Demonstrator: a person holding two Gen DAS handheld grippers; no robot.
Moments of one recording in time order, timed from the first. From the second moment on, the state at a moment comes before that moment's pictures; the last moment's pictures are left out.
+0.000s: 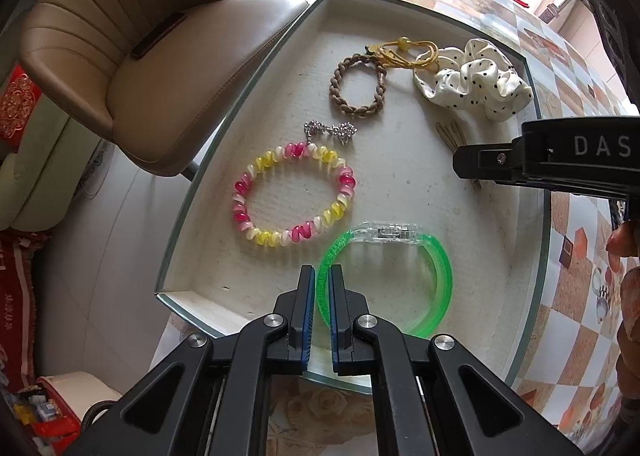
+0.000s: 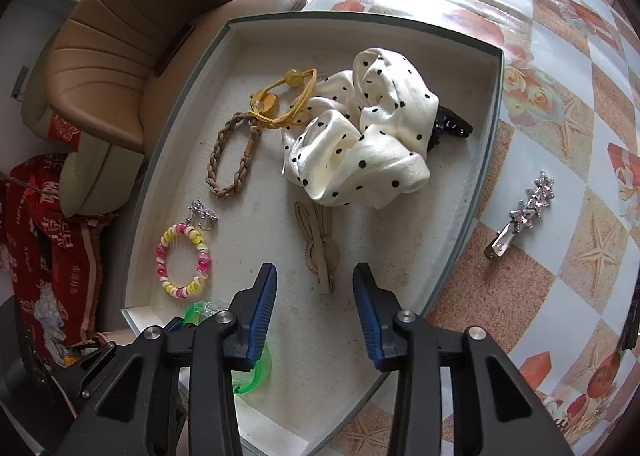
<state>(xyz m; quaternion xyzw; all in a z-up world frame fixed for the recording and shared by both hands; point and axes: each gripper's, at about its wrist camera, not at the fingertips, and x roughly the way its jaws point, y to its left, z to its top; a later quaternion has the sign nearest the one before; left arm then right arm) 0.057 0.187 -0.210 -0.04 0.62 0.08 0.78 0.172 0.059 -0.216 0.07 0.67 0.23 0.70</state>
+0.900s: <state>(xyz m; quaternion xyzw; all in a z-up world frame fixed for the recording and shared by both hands) 0.059 0.172 -0.168 0.02 0.63 0.02 0.78 0.089 -0.048 -0.127 0.17 0.67 0.12 0.72</state>
